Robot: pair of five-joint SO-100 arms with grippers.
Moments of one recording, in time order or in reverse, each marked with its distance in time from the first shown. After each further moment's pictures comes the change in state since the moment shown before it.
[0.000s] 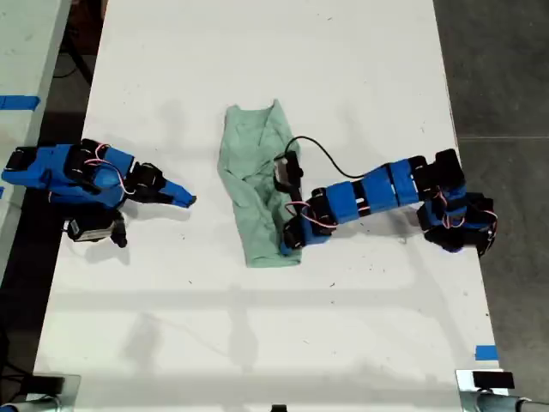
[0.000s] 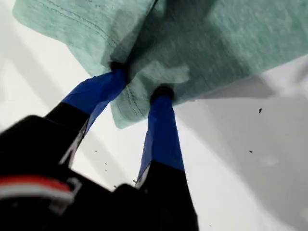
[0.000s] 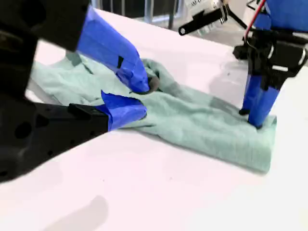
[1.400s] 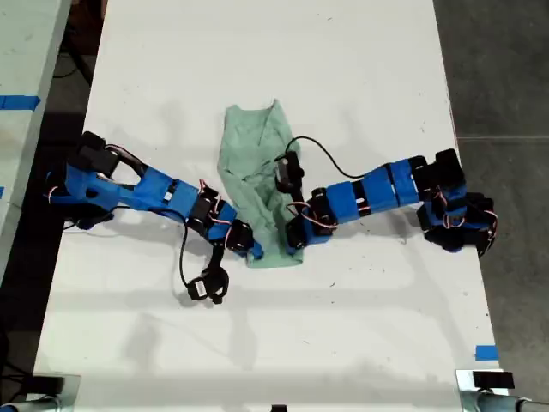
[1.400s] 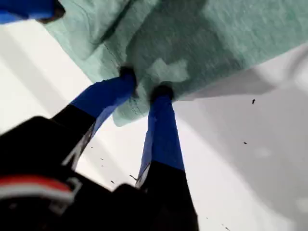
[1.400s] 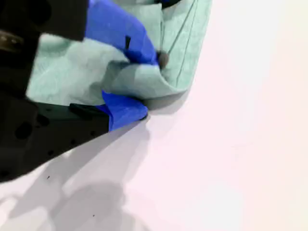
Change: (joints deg) arm 0 10.0 -135.4 -97.9 0.4 0.0; arm 1 0.0 0.0 -0.1 1.6 0.0
